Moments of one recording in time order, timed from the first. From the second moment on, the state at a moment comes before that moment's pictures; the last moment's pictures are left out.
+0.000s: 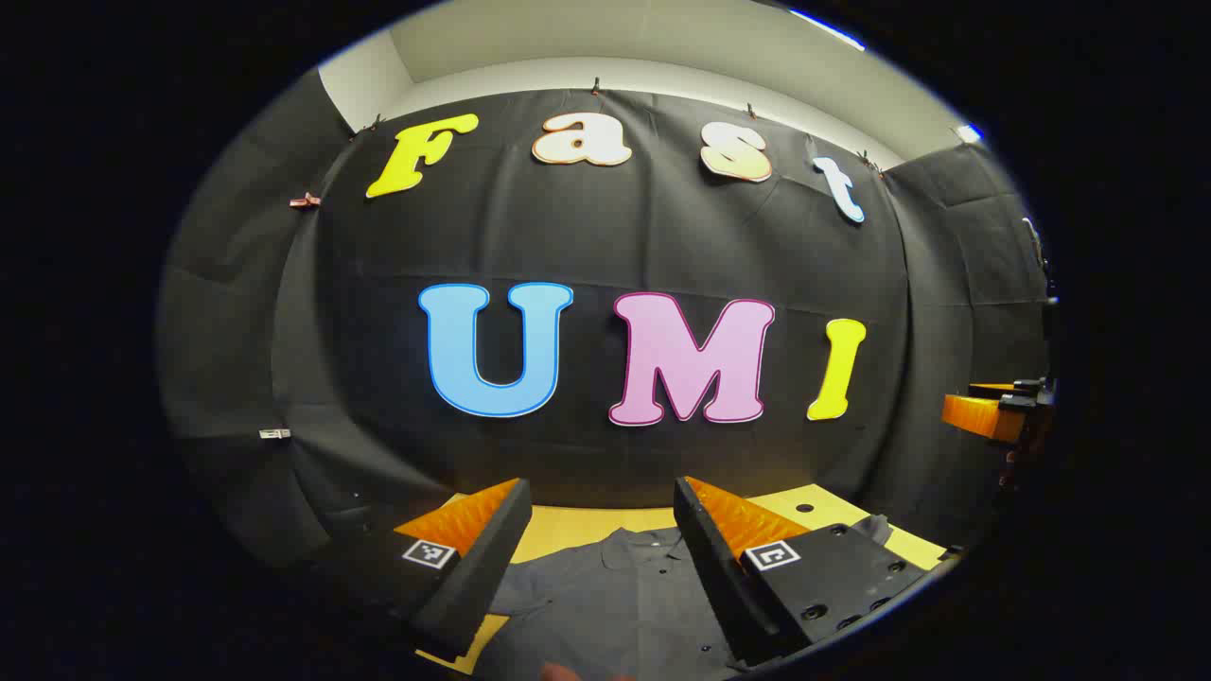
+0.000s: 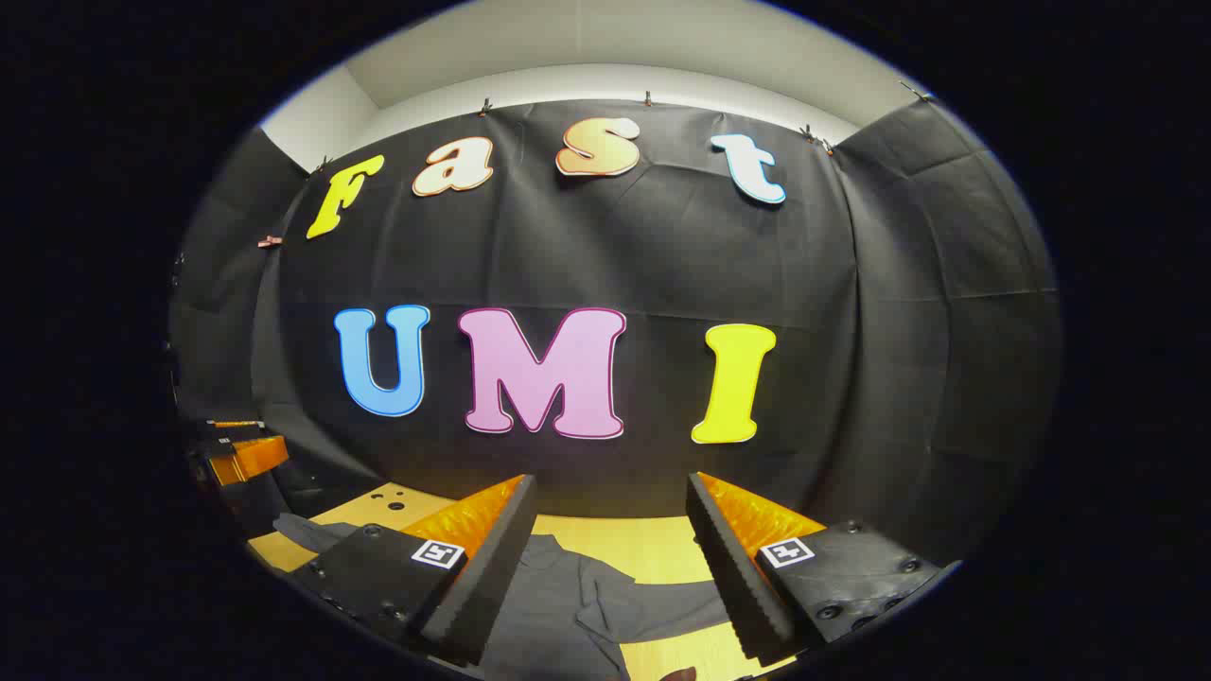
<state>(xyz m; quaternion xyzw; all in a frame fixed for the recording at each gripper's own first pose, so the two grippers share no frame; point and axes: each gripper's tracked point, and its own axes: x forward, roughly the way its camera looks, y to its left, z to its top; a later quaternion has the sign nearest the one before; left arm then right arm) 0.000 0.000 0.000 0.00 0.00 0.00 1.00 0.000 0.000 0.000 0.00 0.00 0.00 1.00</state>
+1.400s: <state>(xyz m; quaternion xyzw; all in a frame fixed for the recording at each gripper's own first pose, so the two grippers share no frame) 0.014 -0.043 -0.029 0.03 0.04 0.02 1.00 0.084 -0.158 -0.125 -0.04 0.12 -0.06 0.99</state>
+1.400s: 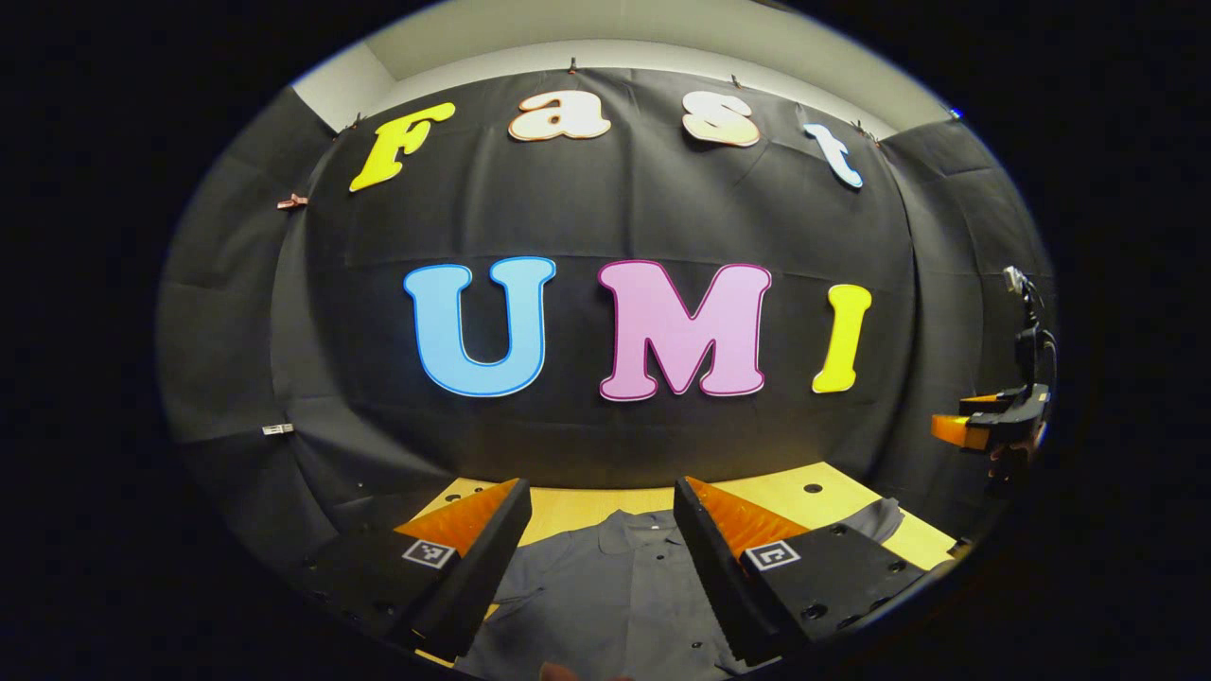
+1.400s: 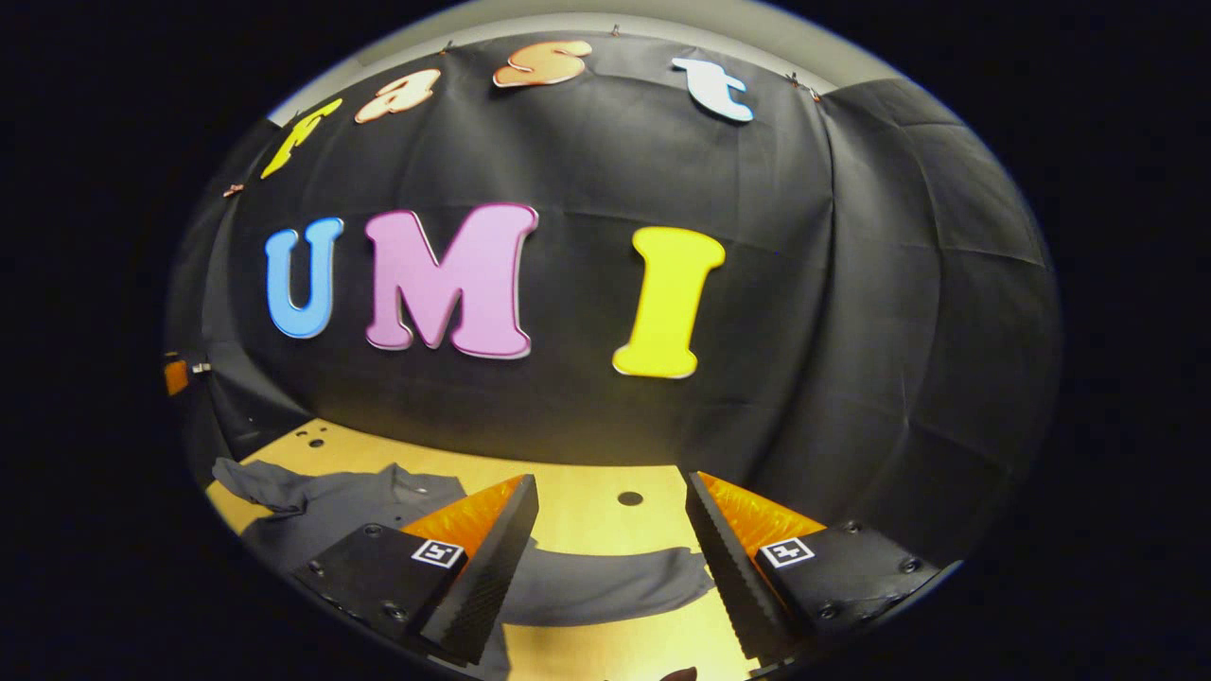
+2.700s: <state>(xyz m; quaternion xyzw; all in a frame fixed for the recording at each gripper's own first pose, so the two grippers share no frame) 0.038 -0.080 -0.084 -0.04 0.14 0.13 0.98 0.151 -0.314 -0.446 0.06 0.38 -0.09 0.92</state>
